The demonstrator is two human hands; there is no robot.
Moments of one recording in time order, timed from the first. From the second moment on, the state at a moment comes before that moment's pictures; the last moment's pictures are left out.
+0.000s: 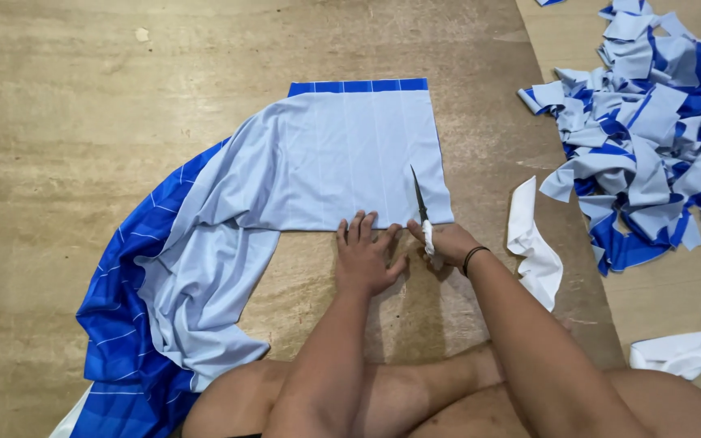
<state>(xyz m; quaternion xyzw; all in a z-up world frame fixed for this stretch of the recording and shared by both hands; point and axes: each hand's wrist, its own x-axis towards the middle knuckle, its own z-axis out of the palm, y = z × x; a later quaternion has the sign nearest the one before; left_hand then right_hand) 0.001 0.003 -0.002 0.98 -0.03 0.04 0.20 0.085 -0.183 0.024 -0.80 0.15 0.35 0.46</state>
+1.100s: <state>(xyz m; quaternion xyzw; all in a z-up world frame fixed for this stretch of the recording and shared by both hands) -0.002 0.001 -0.003 0.98 -0.04 0.05 0.20 0.165 -0.172 0.019 -0.79 0.16 0.37 0.47</state>
